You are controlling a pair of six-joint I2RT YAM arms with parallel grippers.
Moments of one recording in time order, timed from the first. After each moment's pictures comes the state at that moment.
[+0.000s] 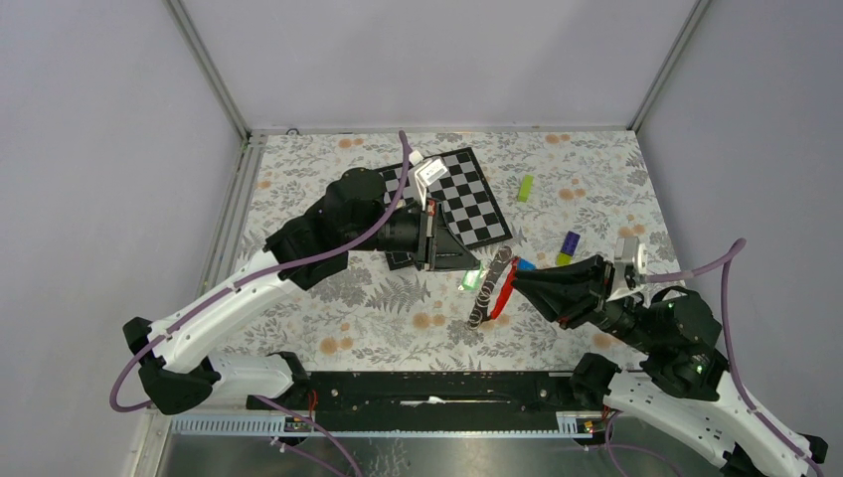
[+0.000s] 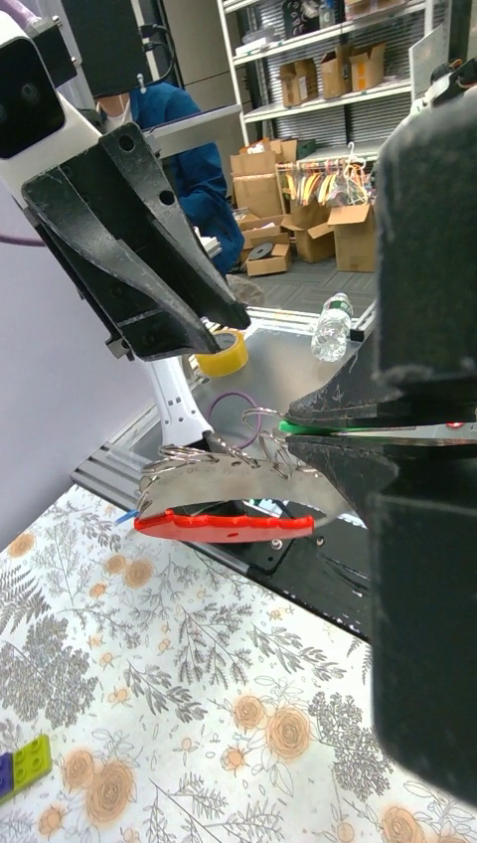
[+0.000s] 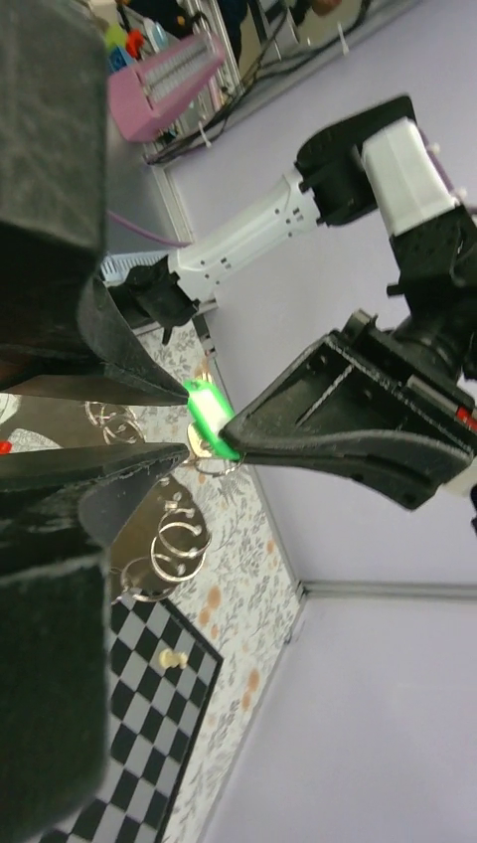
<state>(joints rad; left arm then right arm) -0.95 1.22 1.40 -0.43 0.53 -0.75 0.94 0.32 0.76 -0.16 -0.13 0.23</state>
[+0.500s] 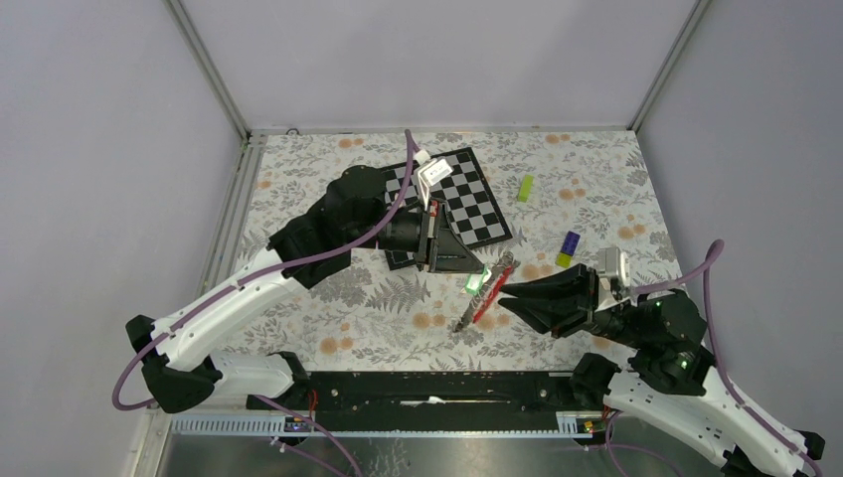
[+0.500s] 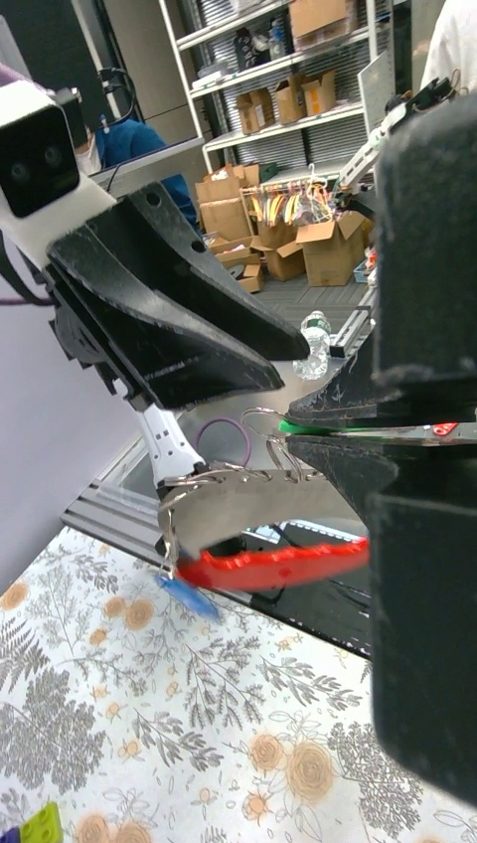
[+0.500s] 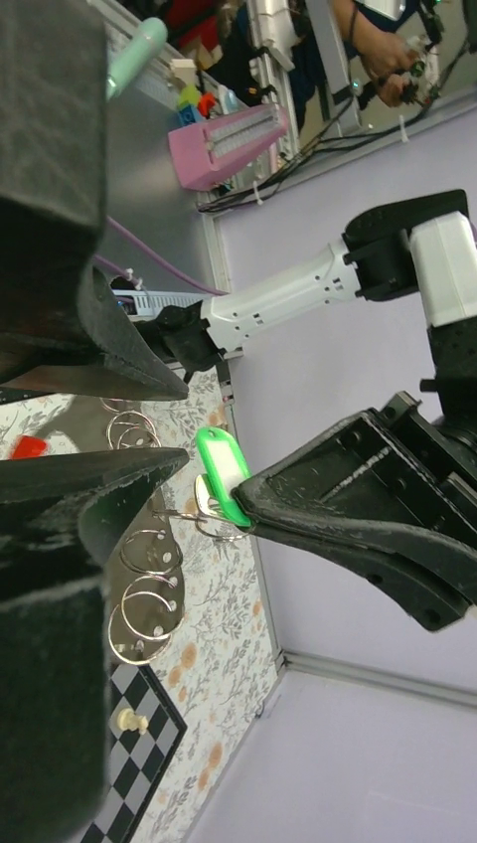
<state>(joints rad) -0.95 1.23 1.40 -0.37 0.62 -0.75 0.94 0.34 0.71 -0.05 -0.34 0.21</state>
